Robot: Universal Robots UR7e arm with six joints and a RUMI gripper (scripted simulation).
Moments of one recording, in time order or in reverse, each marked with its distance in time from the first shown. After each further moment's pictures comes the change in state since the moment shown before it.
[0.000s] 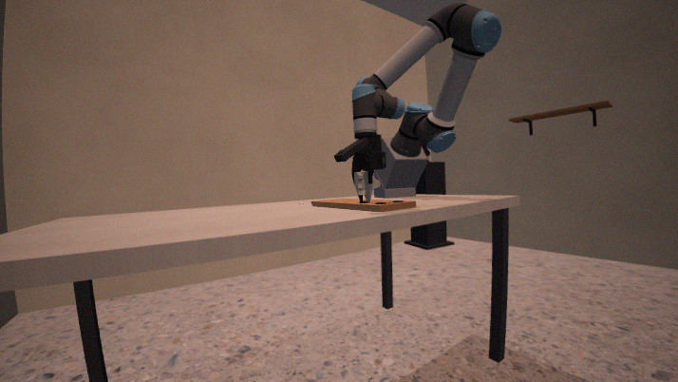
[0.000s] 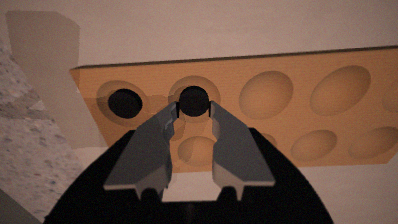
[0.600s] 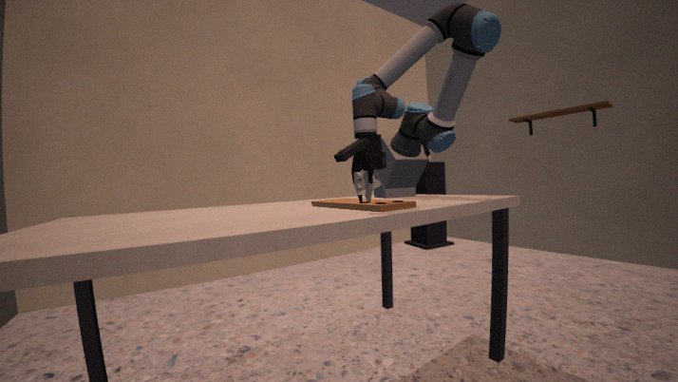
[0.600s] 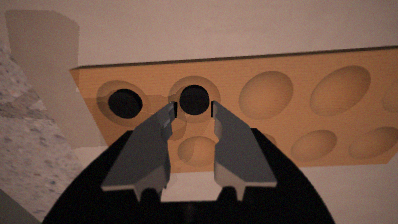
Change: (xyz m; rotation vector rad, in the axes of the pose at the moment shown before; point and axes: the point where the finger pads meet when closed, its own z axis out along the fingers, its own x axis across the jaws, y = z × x) arm 0.000 0.000 0.000 0.000 0.000 0.000
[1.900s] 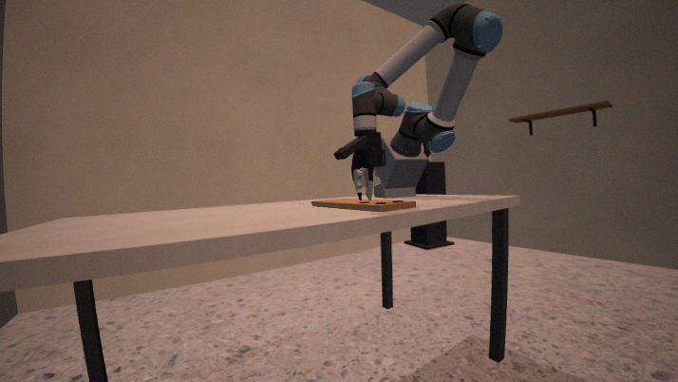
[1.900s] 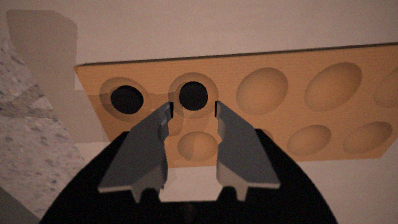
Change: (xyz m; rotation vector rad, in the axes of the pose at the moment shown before) arm 0.001 0.001 -0.008 -0.003 0.001 0.002
